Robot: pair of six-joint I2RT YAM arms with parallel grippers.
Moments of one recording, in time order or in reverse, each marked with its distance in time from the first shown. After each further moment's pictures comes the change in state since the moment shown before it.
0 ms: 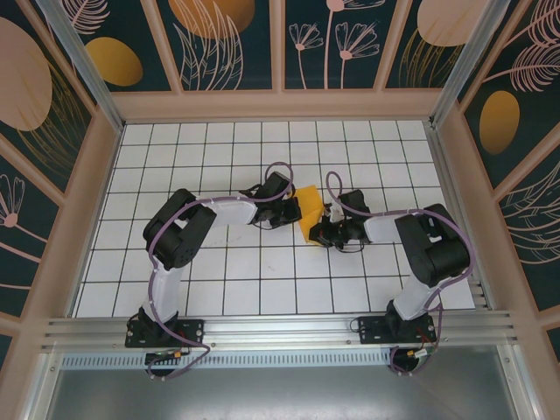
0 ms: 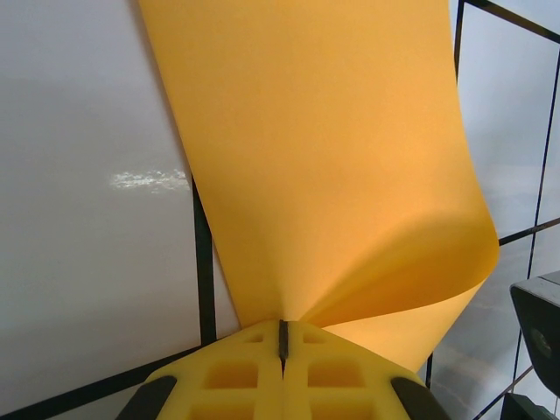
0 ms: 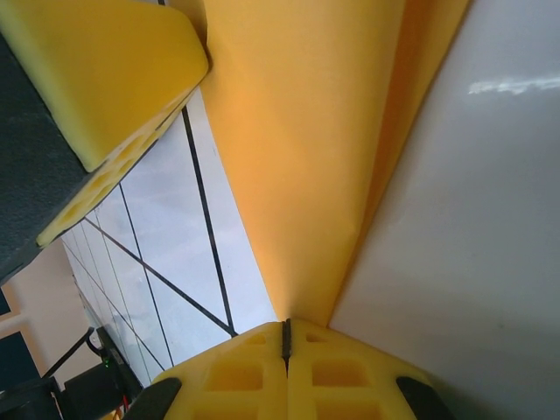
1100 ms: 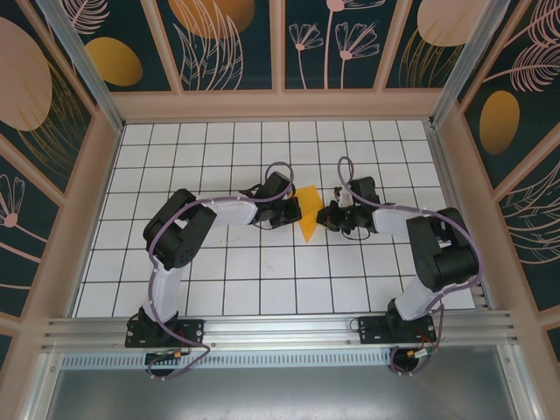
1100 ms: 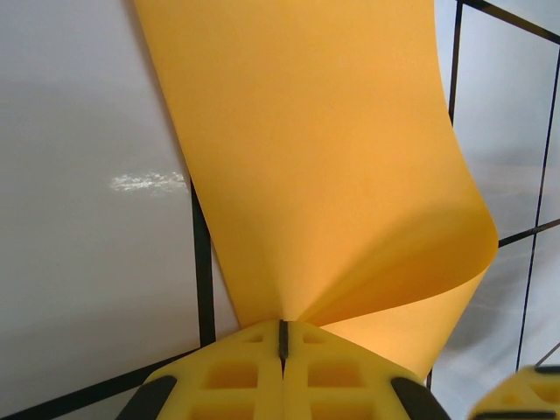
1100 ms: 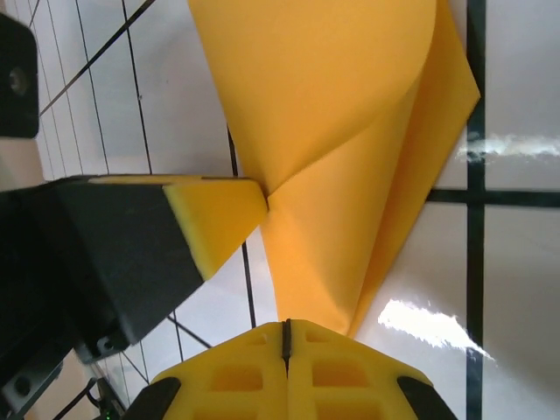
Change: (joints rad) left arm -0.001 0.000 0.002 0.000 -0.005 0.004; right arm -0.089 -0.032 0.096 -0.061 0.050 -0.058
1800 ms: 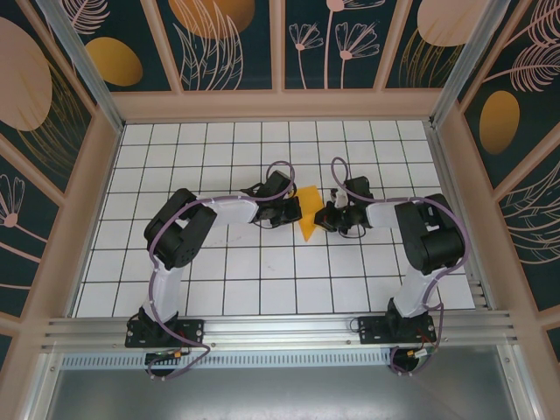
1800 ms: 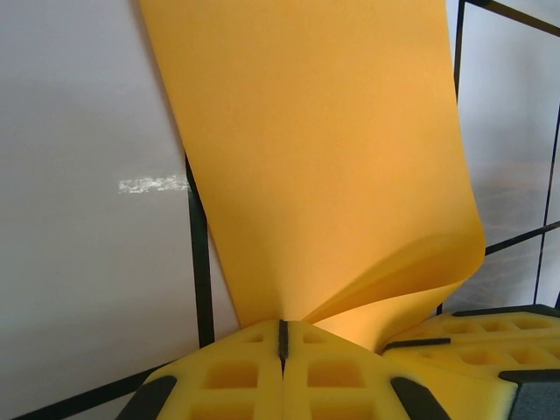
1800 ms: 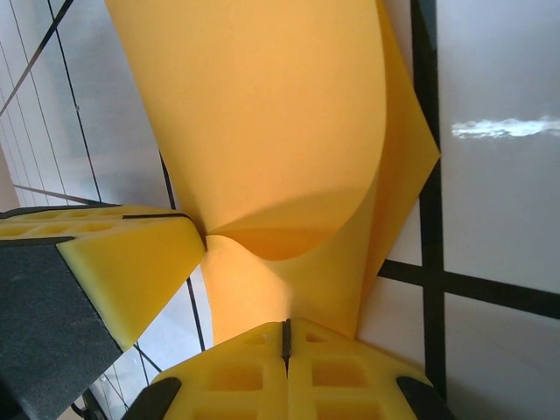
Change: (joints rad) left arm -0.001 0.007 0.029 -0.040 -0.010 0.023; right arm 0.000 0.128 0.046 0.015 0.000 -0.014
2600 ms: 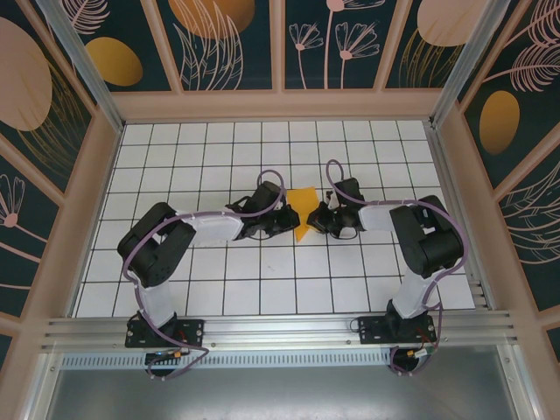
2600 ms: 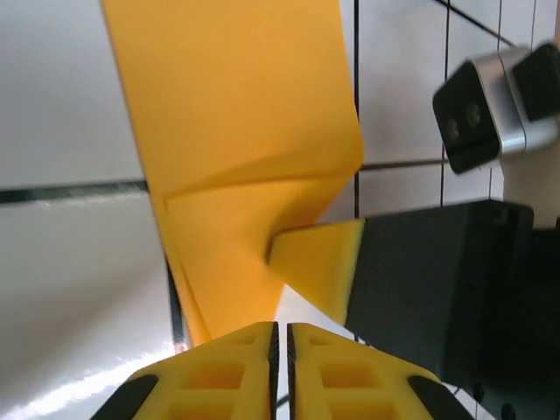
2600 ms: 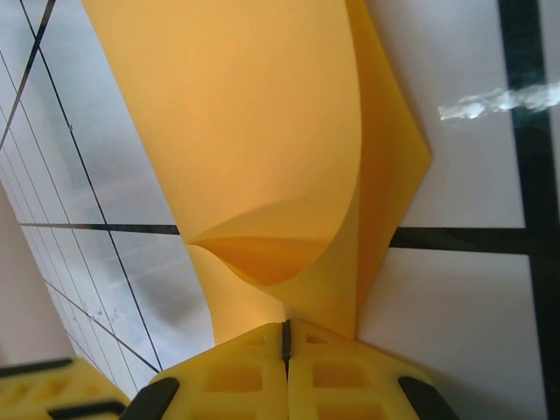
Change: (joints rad) left arm -0.047 -0.222 -0.276 0.211 0.040 -0.099; right arm 0.090 -0.014 0.001 0.023 0.091 0.212
